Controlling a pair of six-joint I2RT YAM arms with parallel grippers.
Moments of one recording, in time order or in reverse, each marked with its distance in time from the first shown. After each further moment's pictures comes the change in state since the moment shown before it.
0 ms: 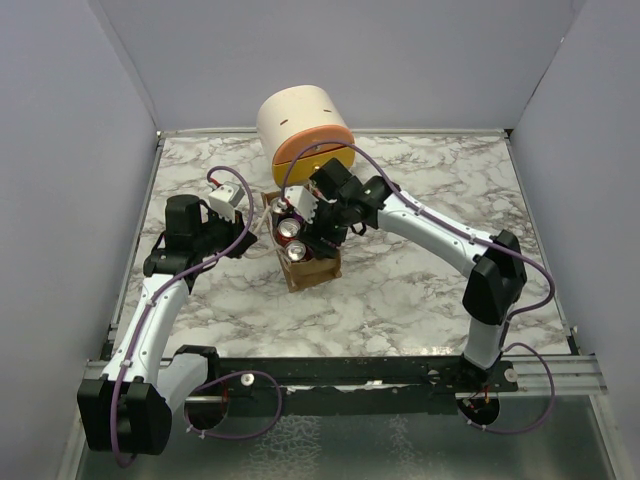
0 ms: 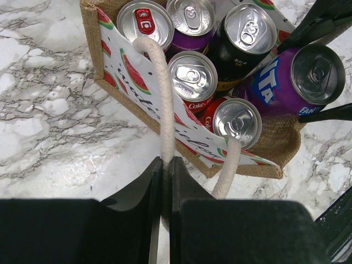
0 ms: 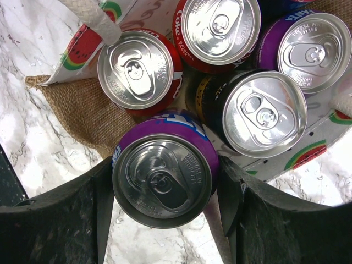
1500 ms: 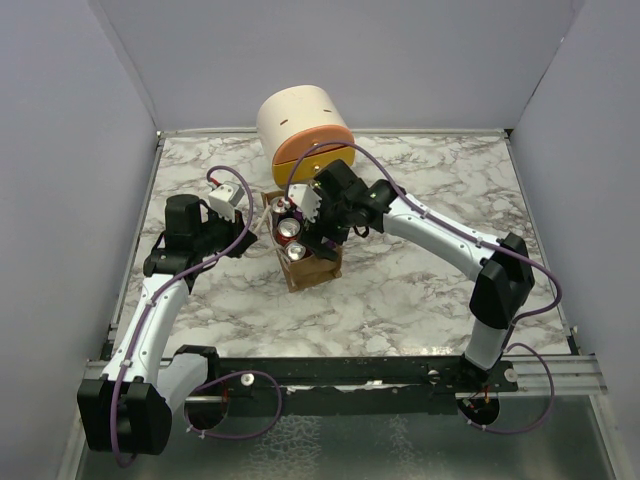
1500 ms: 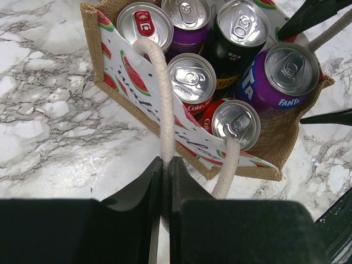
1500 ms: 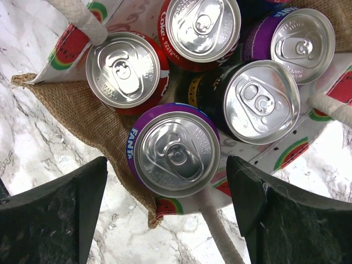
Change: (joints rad) left arm 0.000 0.000 0.000 0.008 0.002 -0.003; right arm -0.003 -0.055 -0.081 0.087 0.024 0.007
